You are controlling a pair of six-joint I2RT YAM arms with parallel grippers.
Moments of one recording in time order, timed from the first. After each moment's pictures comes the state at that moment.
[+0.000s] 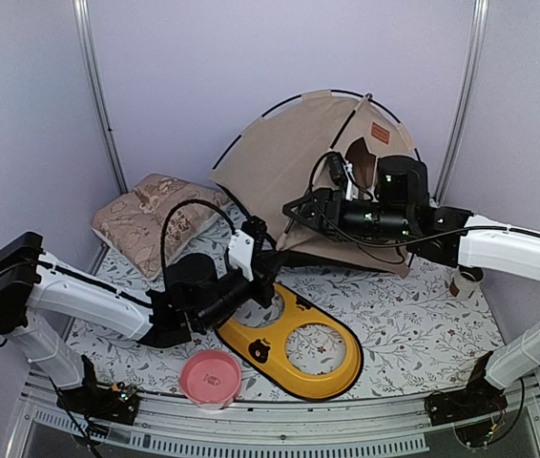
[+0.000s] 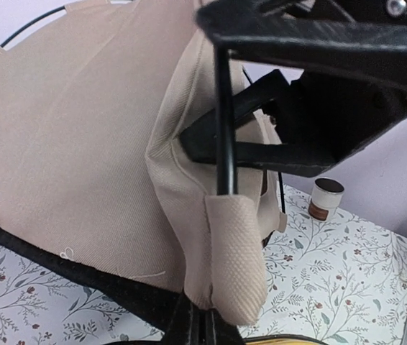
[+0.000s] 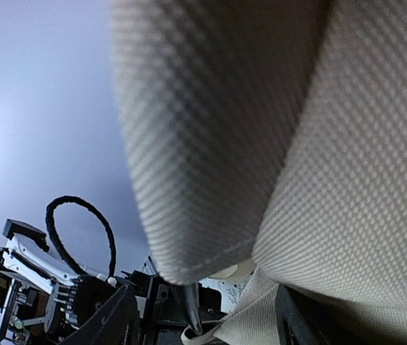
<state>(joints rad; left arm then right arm) -1.18 1.59 0.73 0.88 -0.42 -0.05 0.84 1.41 1.12 0.06 -0.28 0.78</state>
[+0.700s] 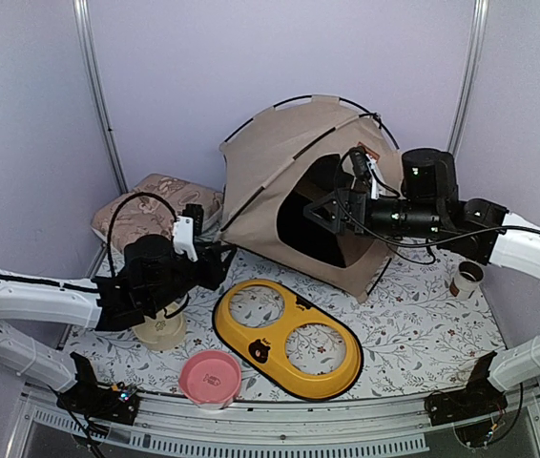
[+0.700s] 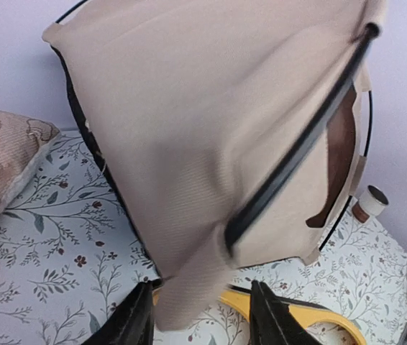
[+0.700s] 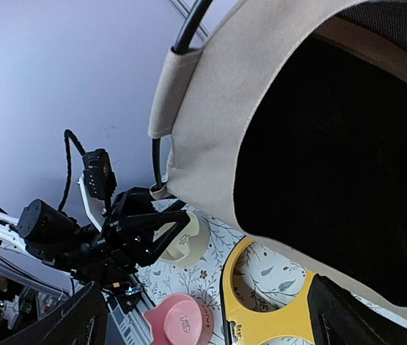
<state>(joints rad) -0.96 1.26 0.58 0.51 -0.37 -0.35 0.84 1.25 1.14 -0.20 -0.20 0.60</state>
